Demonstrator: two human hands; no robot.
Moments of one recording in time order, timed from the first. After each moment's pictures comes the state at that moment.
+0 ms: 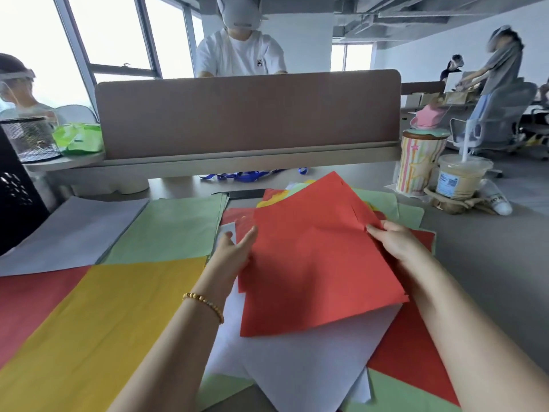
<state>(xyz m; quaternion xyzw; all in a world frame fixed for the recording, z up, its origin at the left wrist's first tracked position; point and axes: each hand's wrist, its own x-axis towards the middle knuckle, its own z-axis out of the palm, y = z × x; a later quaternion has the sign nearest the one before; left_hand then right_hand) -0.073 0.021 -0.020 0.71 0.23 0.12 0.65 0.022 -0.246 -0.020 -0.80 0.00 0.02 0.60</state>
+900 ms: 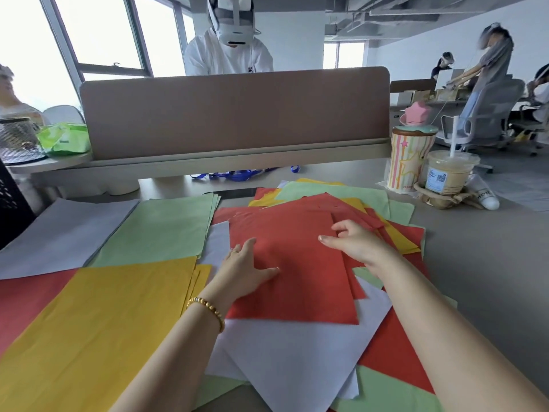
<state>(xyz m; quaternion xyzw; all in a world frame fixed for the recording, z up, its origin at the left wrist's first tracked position) -0.075 0.002 -0.038 0.96 0.10 0.04 0.27 -0.008 -0.211 -0.010 -0.85 -0.06 0.09 0.51</state>
